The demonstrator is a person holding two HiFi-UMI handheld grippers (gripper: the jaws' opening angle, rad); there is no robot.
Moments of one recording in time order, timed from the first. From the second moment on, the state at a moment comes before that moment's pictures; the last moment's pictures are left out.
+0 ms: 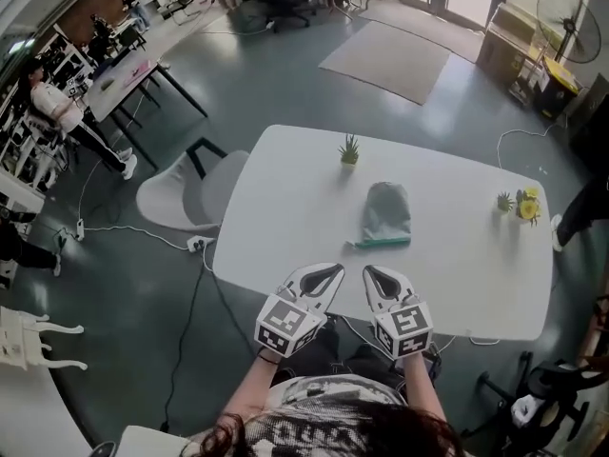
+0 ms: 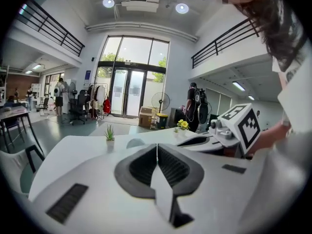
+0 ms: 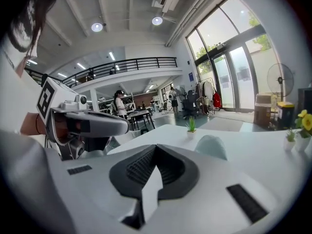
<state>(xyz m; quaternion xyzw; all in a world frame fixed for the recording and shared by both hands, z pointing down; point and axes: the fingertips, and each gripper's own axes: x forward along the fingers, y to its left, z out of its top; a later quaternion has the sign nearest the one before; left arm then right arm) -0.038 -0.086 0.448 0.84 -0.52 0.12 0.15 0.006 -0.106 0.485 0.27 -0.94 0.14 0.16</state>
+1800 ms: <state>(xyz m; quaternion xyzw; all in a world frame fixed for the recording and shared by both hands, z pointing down) -0.034 -0.180 0.668 0.90 -0.13 0.40 0.09 -0.004 -0.148 0.640 0.38 -0.85 0.23 0.29</state>
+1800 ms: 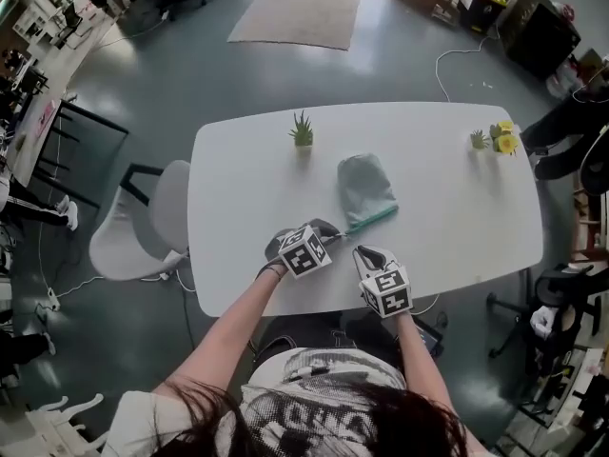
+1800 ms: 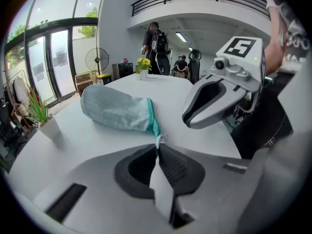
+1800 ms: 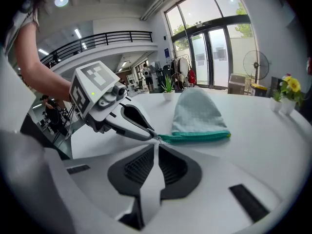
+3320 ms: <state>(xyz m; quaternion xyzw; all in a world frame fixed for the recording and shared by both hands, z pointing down) -0.029 -0.152 0.648 0.91 -0.15 0.37 0.10 -0.011 -0.156 0.661 0.35 -0.84 0.23 0.34</state>
